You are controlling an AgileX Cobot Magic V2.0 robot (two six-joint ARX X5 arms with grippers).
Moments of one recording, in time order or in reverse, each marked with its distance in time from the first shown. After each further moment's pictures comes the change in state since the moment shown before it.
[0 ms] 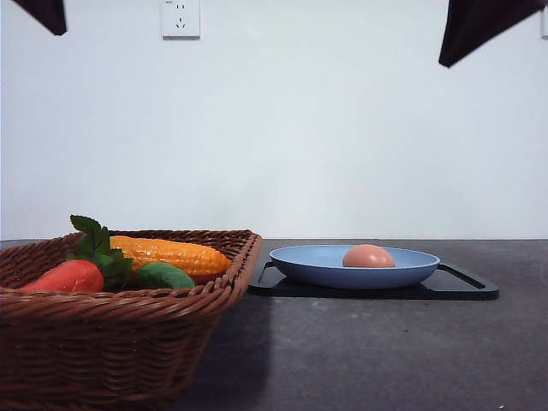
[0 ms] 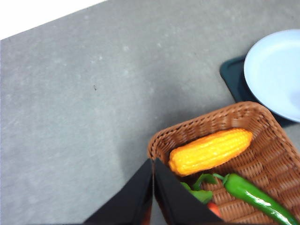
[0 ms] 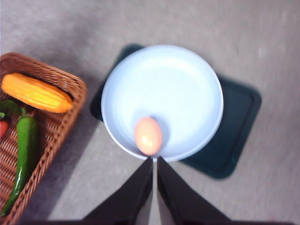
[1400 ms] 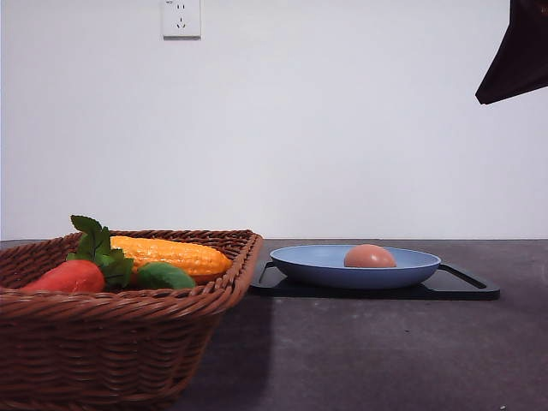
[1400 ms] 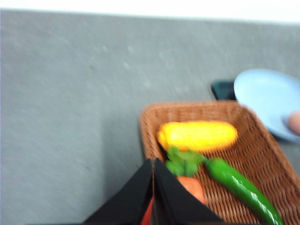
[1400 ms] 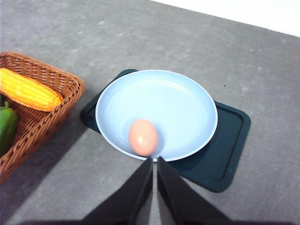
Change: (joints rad) left_arx 0.068 -0.707 -0.607 0.221 0.029 -0.196; right_arx 0.168 -0.518 -0.719 0.554 0.211 0.009
